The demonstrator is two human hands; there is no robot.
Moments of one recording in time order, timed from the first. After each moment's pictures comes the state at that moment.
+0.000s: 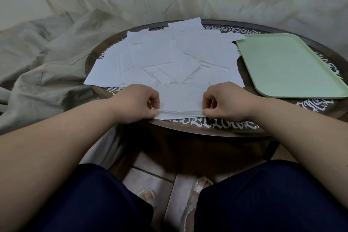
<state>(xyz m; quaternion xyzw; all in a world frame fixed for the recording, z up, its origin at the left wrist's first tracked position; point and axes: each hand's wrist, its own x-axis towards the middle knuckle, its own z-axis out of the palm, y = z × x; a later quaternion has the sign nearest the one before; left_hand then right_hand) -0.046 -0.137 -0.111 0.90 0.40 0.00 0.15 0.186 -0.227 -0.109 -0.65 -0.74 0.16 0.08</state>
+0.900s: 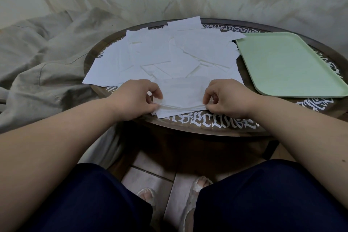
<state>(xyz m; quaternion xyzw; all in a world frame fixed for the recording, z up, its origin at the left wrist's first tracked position) -0.044 -0.133 -0.114 0.89 0.41 0.08 0.18 0.195 -0.219 -0.119 -0.66 -0.73 0.13 0.10</state>
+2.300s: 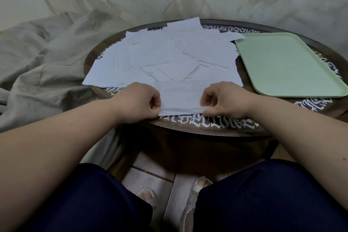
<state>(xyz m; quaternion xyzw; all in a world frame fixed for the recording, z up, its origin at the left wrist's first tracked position) -0.038 -0.138 -0.112 0.91 0.39 0.02 0.13 0.193 -0.224 -0.113 -0.67 -0.70 0.21 0.12</state>
